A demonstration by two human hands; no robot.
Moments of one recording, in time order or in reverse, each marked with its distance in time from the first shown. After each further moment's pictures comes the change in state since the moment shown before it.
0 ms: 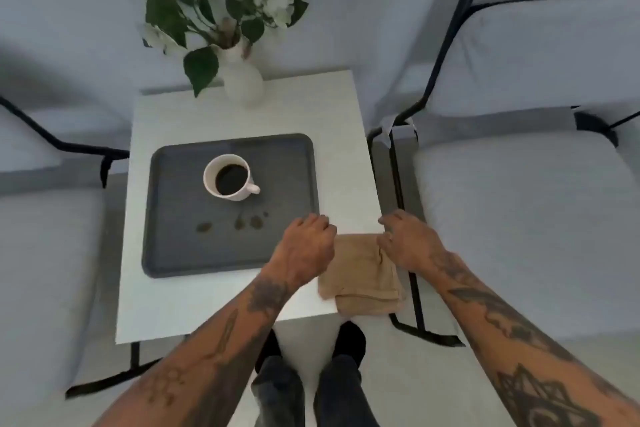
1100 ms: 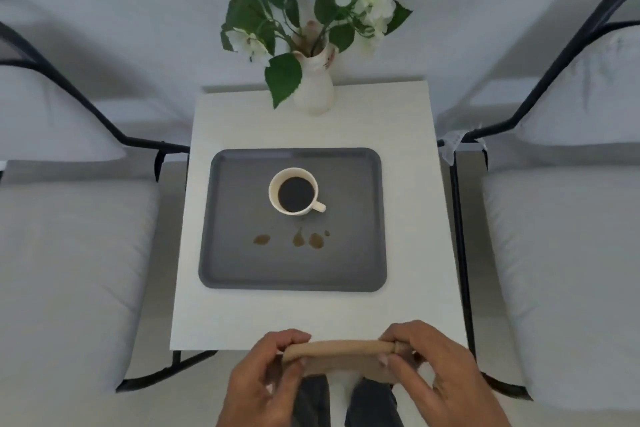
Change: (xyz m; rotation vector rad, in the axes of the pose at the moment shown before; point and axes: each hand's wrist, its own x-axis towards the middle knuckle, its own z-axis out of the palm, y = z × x) left_hand -0.190 -0.017 -0.067 -1.218 0.240 -0.819; right_hand -0.106 -0.118 0.012 0.541 0.079 -0.305
